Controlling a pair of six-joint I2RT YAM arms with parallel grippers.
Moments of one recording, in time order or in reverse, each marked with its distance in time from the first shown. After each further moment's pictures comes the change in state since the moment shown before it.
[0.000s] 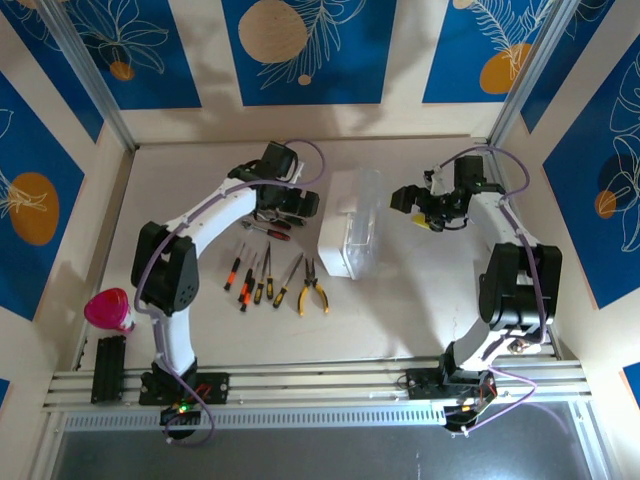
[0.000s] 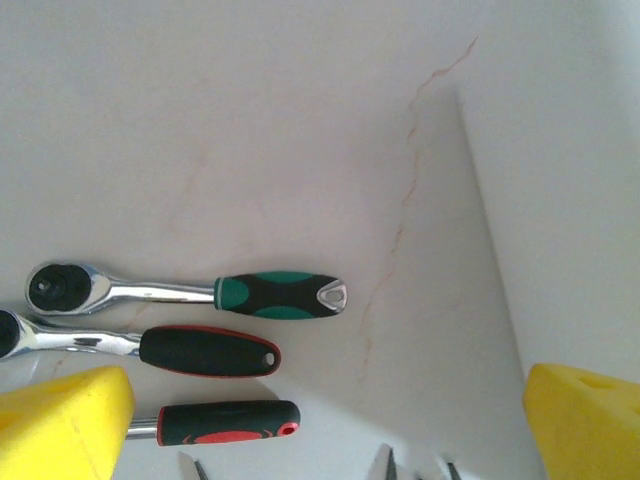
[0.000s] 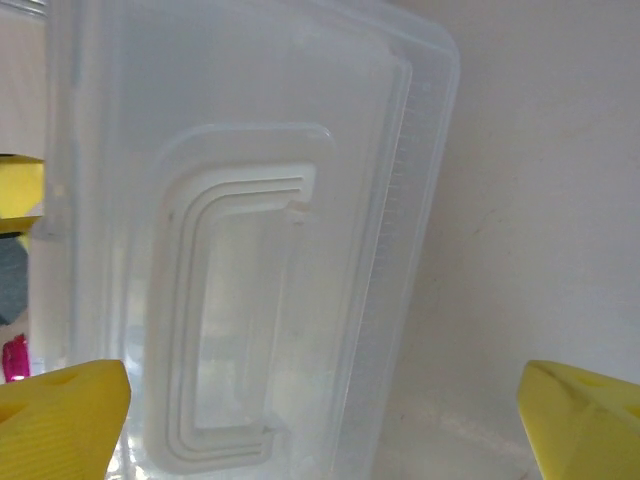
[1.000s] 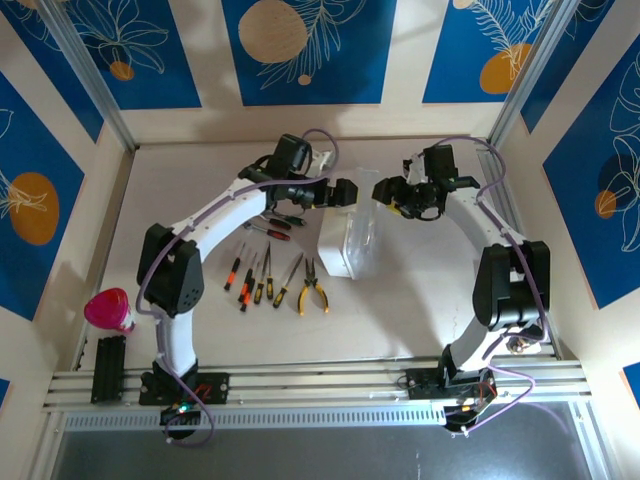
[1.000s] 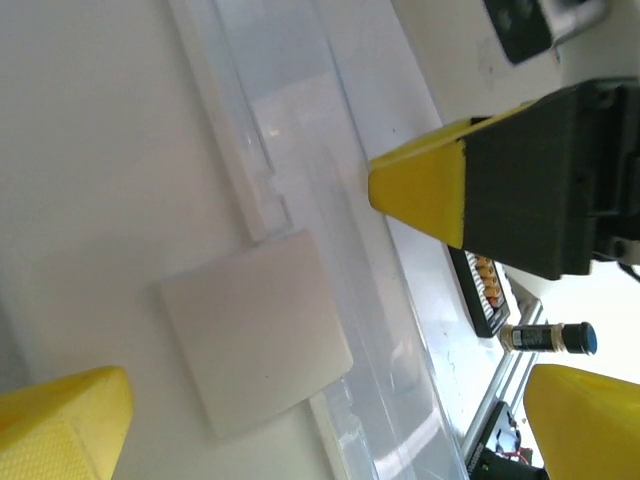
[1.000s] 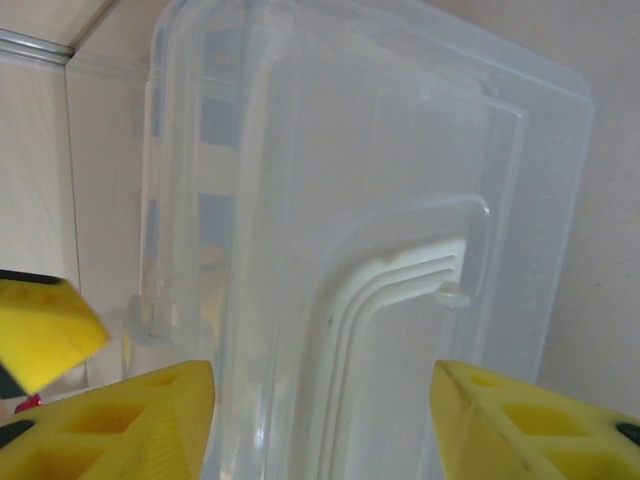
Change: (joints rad) left arm -0.086 0.030 0.061 0.175 0.536 -0.314; right arm 0.182 0.031 0.060 0.137 0.130 0.270
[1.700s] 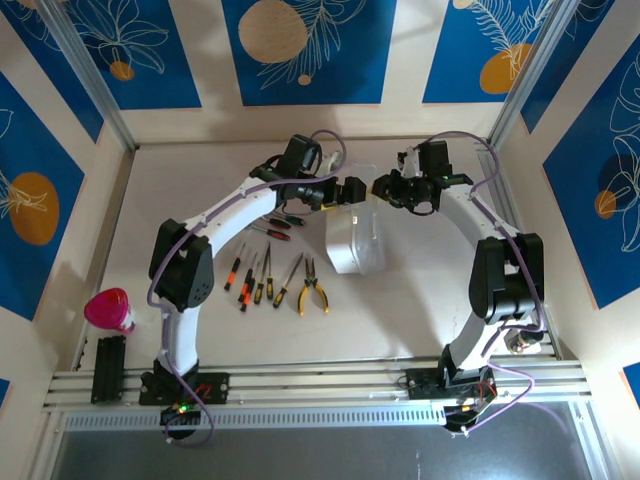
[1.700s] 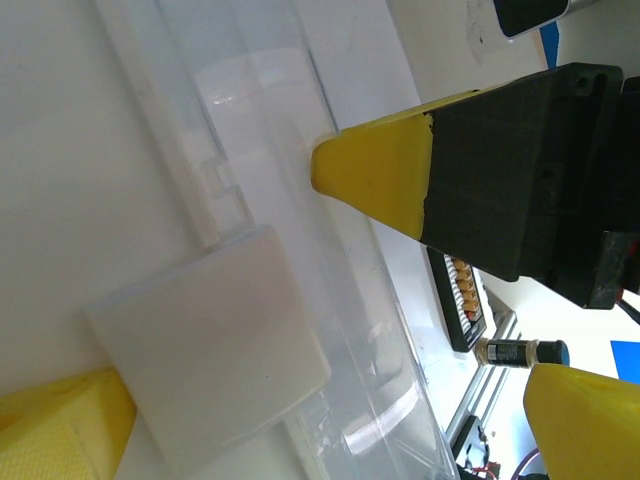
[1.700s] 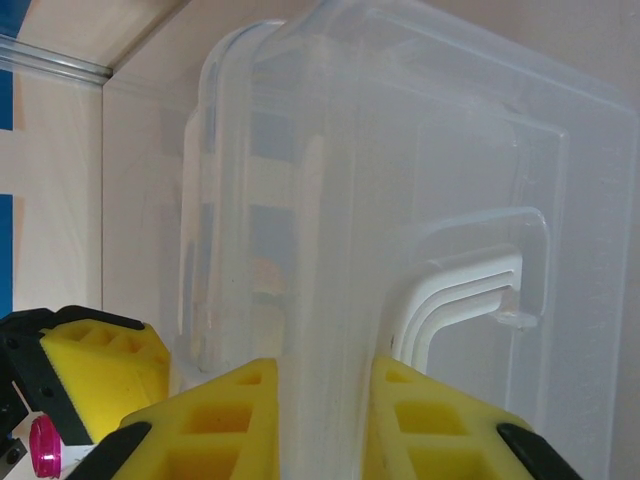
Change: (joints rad) left arm -0.020 0.075 0.075 0.014 0.018 -0.087; right arm 0.022 0.052 0.027 0.106 -0.015 0.034
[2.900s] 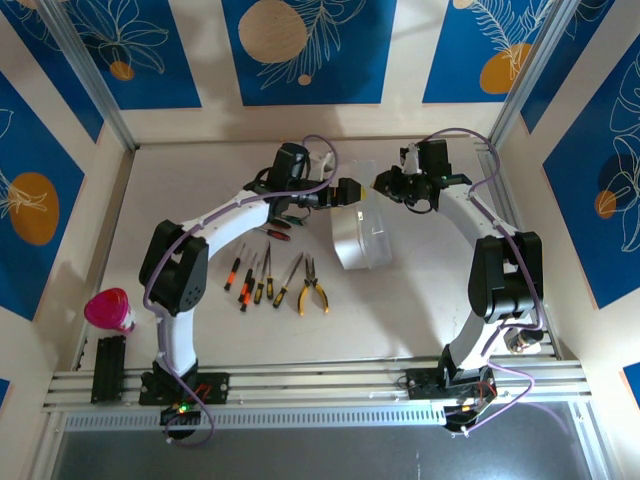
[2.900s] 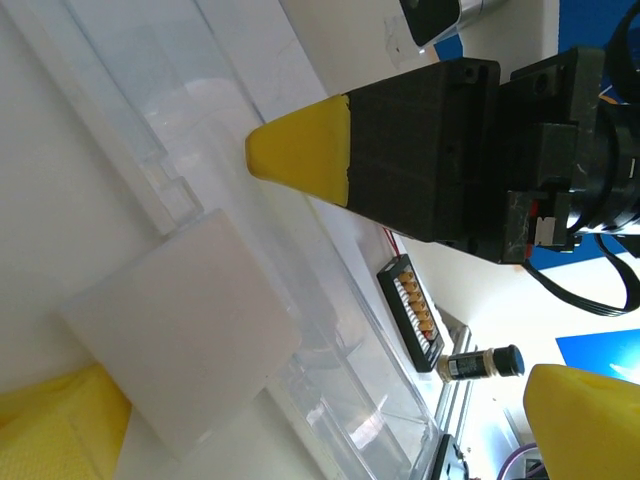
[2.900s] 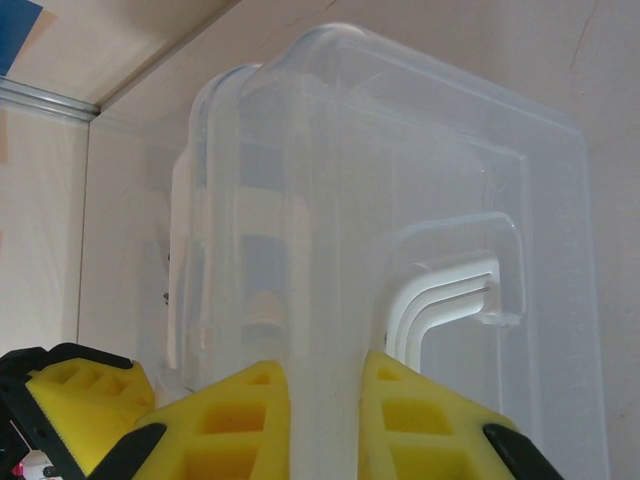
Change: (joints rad) left arm 0.026 -0.065 -0.253 0.426 0.115 -0.063; right arm 0.006 0.009 0.000 0.067 0.071 0.010
